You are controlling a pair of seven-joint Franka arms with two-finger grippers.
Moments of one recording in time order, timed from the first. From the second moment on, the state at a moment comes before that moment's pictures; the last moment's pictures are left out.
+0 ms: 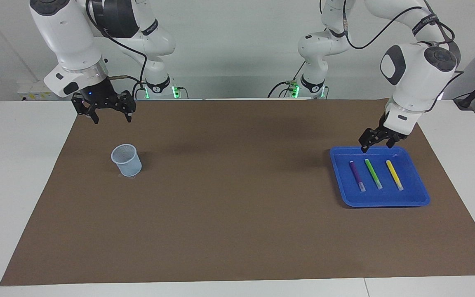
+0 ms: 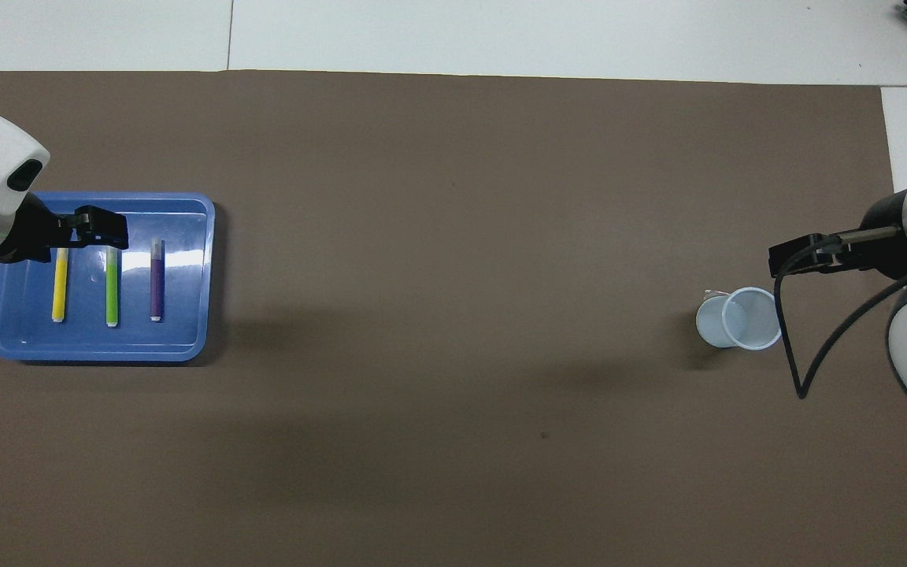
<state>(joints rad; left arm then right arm) 0.16 0.02 -0.20 -1.82 0.01 1.89 -0.16 -0.02 -0.03 0.07 -1.67 -0.03 1.64 -0.01</state>
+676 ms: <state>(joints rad) 0.07 -0.09 -0.13 -1.75 -0.01 1.65 -0.16 -0.02 -0.03 0.07 -1.67 -0.03 1.64 -0.01</state>
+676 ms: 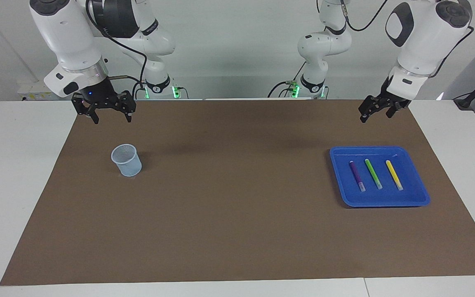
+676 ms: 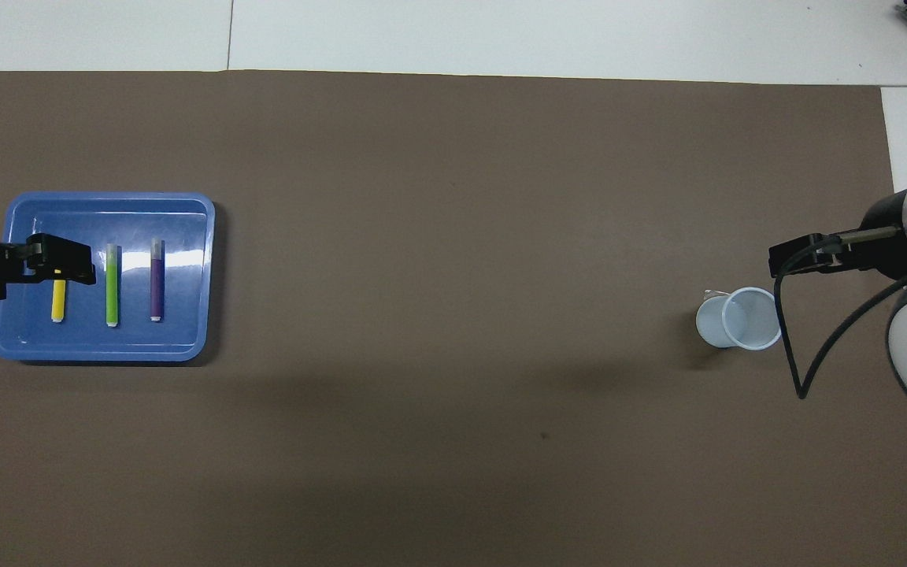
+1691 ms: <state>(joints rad) -0.07 -0.12 0.01 -1.67 -0.01 1.49 -0.16 -0.02 -0.03 0.07 -1.67 -0.03 1.64 -0.01</state>
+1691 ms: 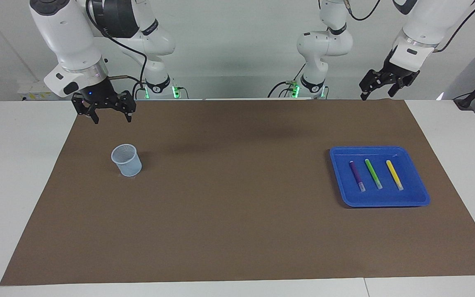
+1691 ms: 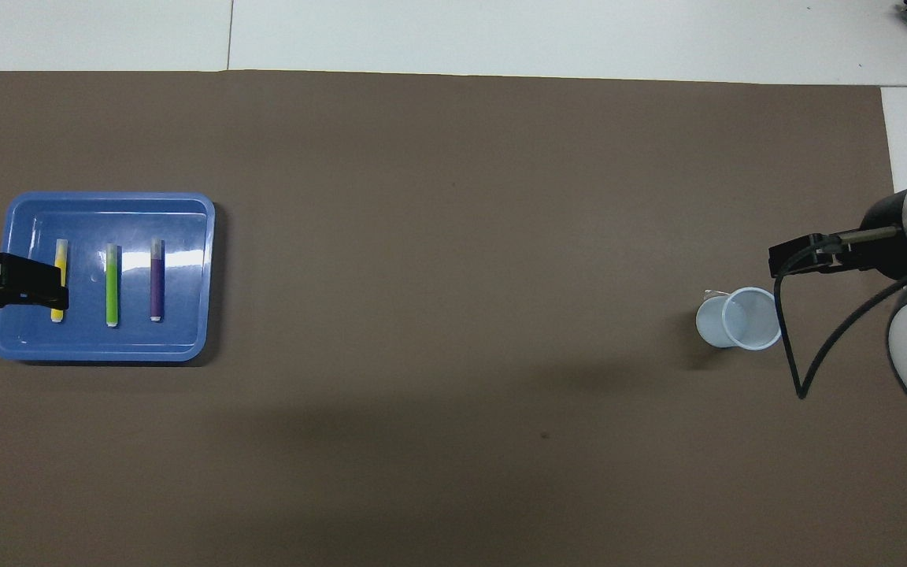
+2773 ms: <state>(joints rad) -0.06 -0.12 0.02 -1.70 -0.01 1.51 -0.16 -0.02 -0.03 0.07 -1.67 -0.03 1.64 -0.01</state>
